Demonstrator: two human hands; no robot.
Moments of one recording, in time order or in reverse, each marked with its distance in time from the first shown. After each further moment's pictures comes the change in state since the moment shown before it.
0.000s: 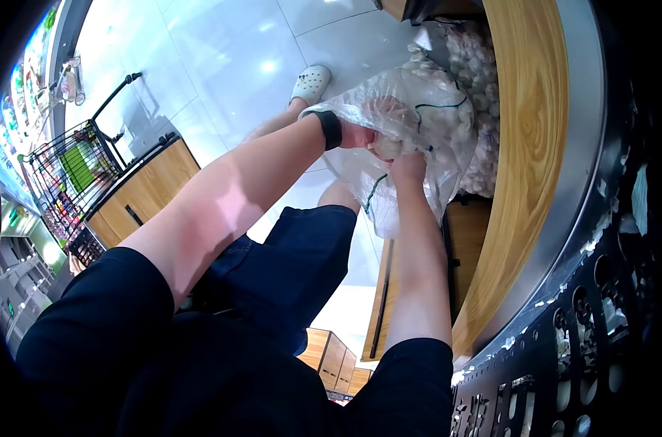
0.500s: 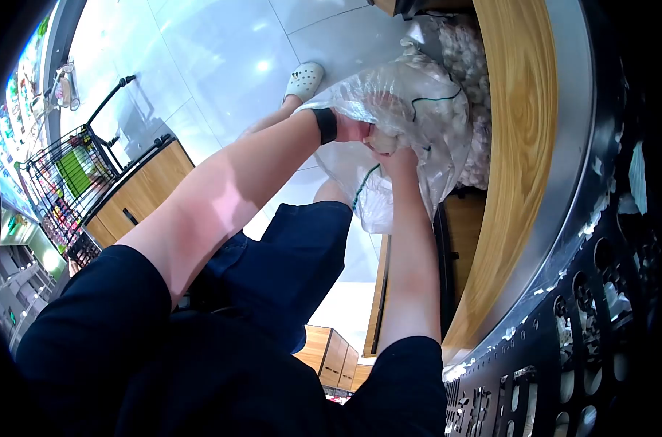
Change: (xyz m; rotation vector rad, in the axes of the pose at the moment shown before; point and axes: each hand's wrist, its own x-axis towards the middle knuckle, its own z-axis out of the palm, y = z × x) left_hand 0.011 -0.001 0.008 -0.061 0.002 0.044; right_hand -0.012 -0.030 -0.061 0.116 -0.091 0.115
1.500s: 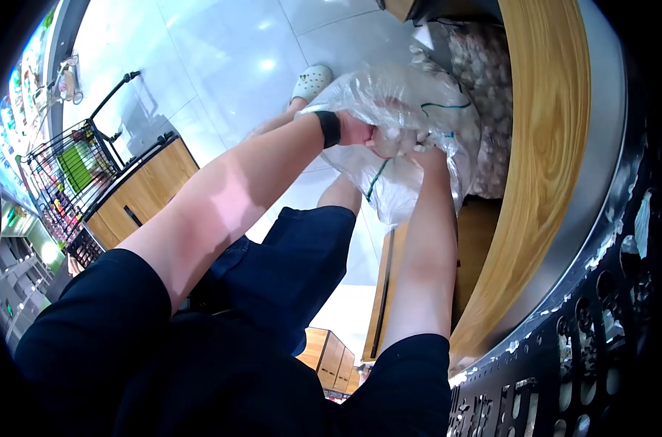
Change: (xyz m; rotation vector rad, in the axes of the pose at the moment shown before) left_hand -0.009 -0.035 0.032 -0.215 0.090 0.056; right_hand 0.057 0.028 -0.029 -0.105 -0.269 0.166
